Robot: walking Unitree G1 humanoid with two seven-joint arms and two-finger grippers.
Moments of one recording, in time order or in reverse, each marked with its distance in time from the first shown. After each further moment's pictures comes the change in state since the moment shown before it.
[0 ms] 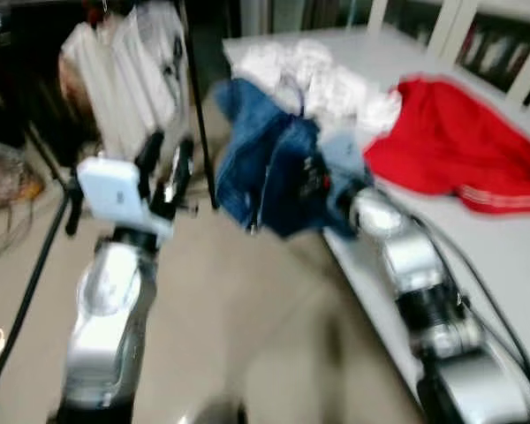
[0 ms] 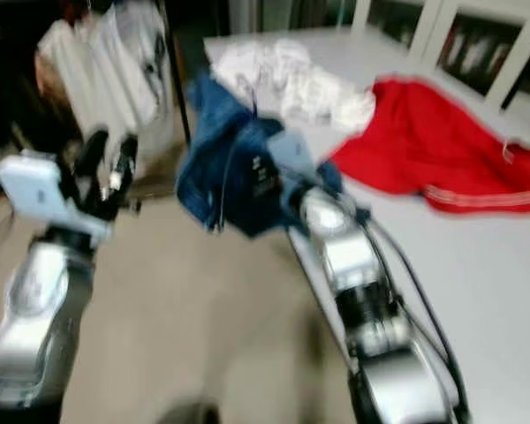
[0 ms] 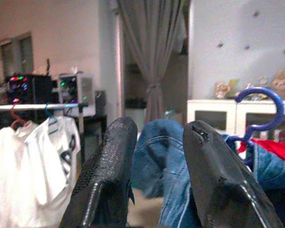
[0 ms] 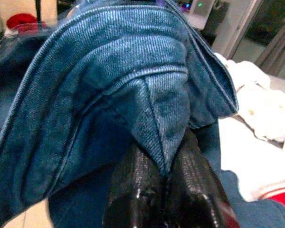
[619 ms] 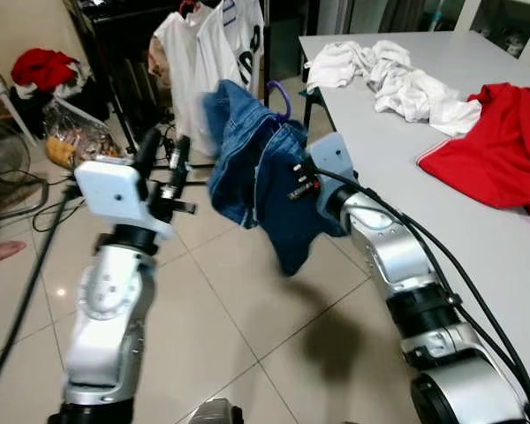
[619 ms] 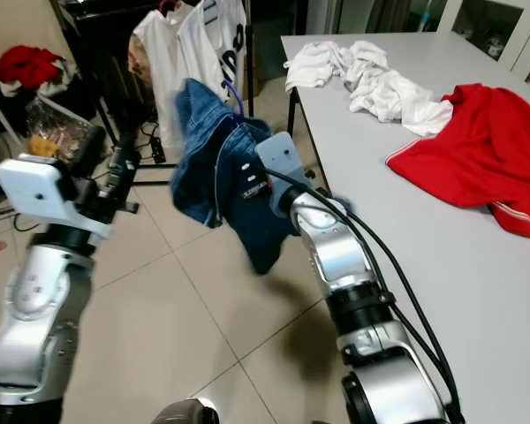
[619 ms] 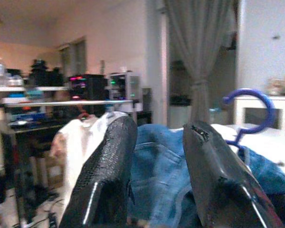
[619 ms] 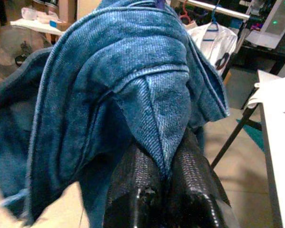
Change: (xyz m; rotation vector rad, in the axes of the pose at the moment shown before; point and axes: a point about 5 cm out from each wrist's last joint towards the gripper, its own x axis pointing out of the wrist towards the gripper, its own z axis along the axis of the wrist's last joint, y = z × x) left arm -0.003 -0.004 -0.005 -0.011 0.014 -0.008; right arm -0.002 0.010 -0.003 0.013 -0.004 0.053
